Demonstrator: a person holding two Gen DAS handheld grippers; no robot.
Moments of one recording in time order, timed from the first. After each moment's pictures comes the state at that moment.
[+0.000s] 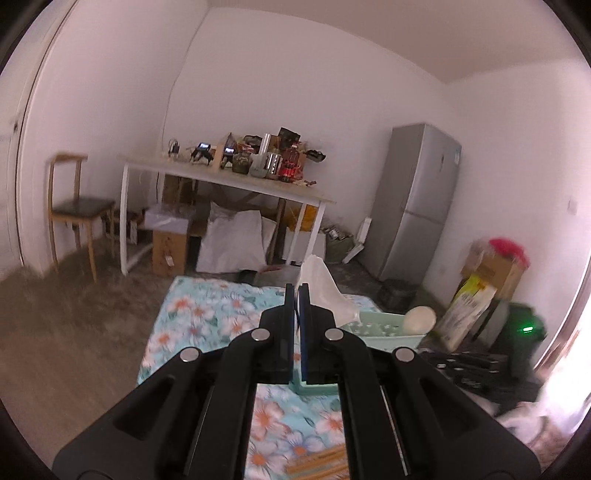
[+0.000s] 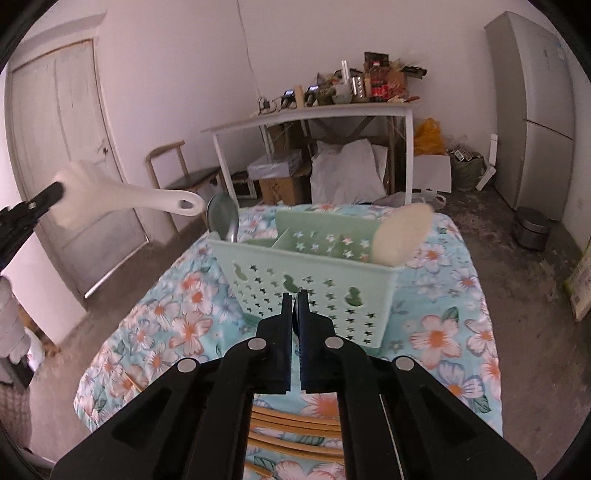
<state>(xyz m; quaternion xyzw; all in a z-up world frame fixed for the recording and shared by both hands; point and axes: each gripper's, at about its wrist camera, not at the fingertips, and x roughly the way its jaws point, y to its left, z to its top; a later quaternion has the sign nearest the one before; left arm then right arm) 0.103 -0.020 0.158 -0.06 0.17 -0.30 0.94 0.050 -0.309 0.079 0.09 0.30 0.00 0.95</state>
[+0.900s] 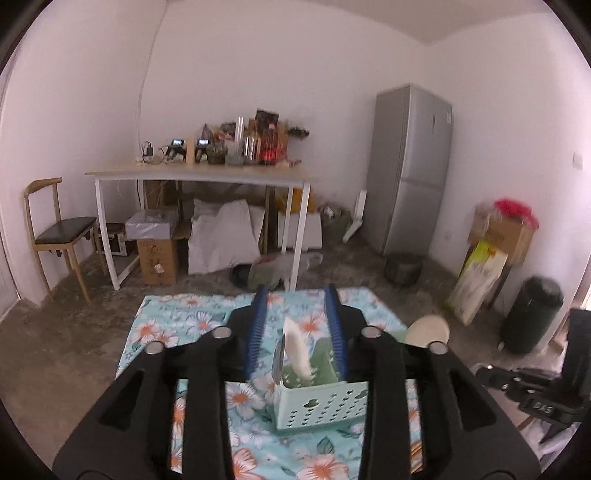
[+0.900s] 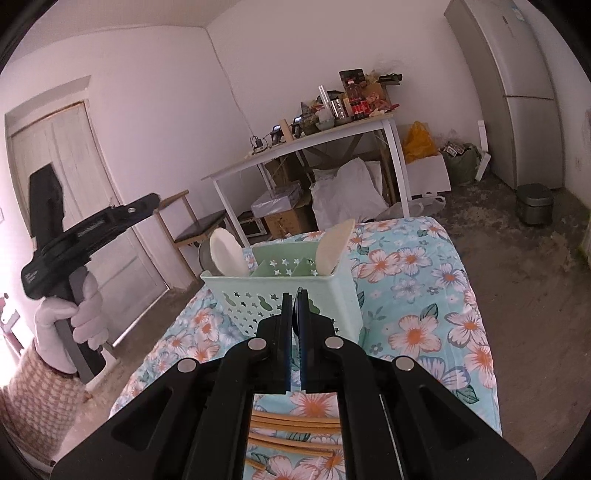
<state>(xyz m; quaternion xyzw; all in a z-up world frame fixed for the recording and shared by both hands) 0.154 -0.127 0.167 -0.01 0.18 -0.32 0.93 0.006 -0.368 0.083 0.19 0.23 0.02 0.95</state>
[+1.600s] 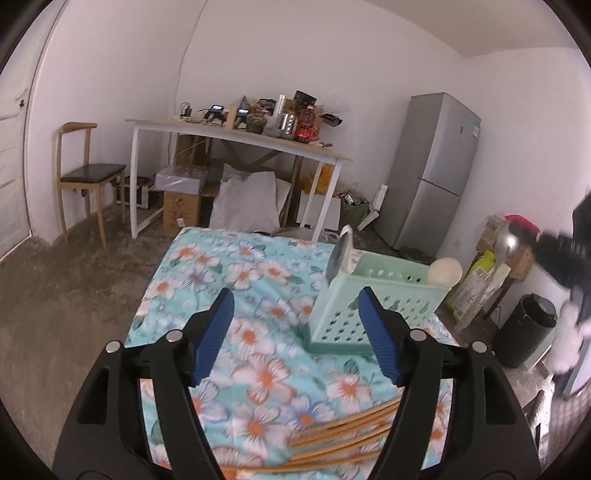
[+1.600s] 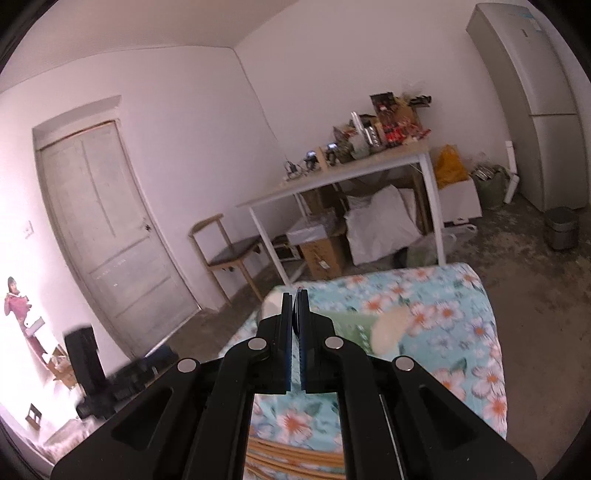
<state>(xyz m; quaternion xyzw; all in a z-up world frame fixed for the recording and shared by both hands) 0.104 -0.025 0.093 -0.06 0.24 -0.28 0.93 0.019 -0.358 0.163 0.19 0.18 0.08 0.96</state>
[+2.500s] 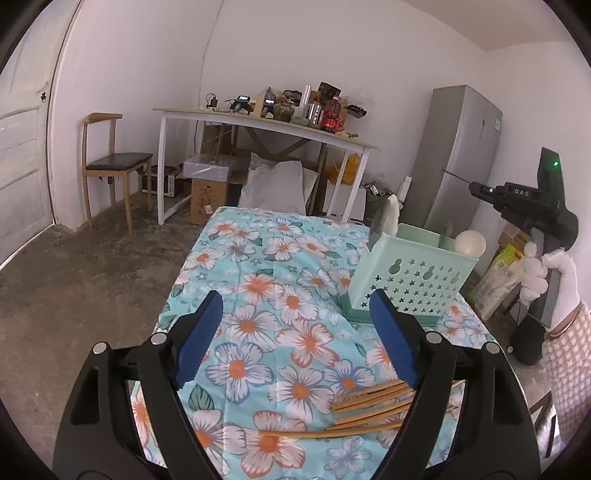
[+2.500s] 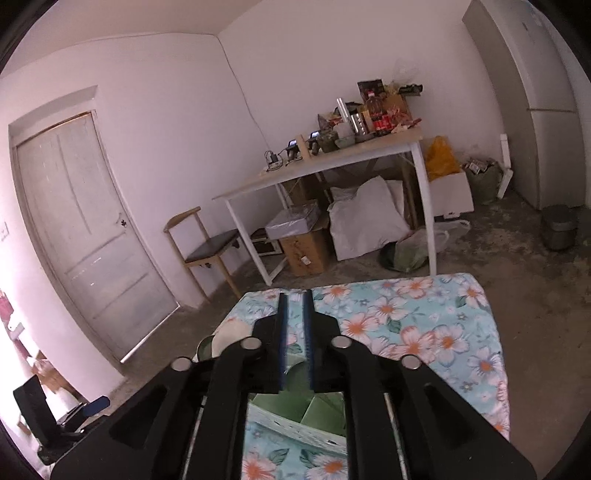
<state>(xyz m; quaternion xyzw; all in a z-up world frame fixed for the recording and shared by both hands) 0.086 0.006 0.070 -0.05 0.26 -0.23 0.94 0.115 -0.377 0.138 0.18 0.21 0.04 0.96</state>
